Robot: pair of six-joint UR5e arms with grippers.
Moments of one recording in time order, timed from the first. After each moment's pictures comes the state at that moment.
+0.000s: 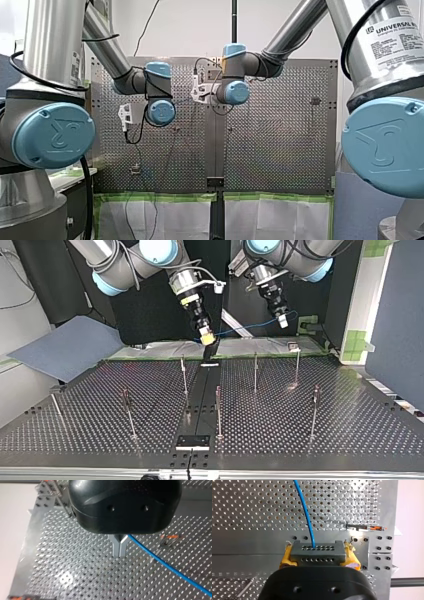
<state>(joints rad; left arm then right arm) -0.44 -1.65 -2.23 -2.30 -2.42 -1.60 2.40 -1.25 1.75 -0.58 1.63 1.55</state>
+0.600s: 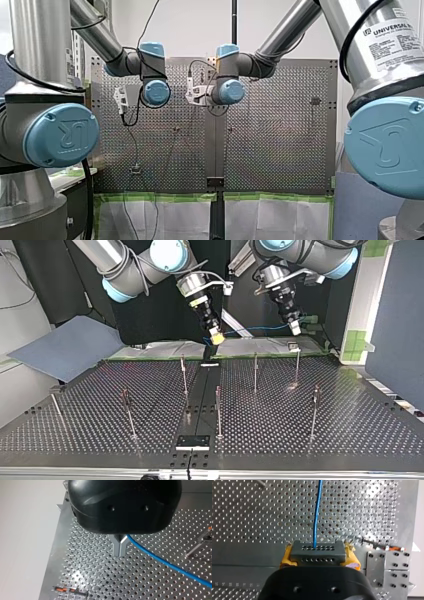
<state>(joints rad) -0.38 -1.50 -2.19 -2.45 -2.35 -1.62 2.43 -1.20 1.67 -0.47 1.62 1.56</state>
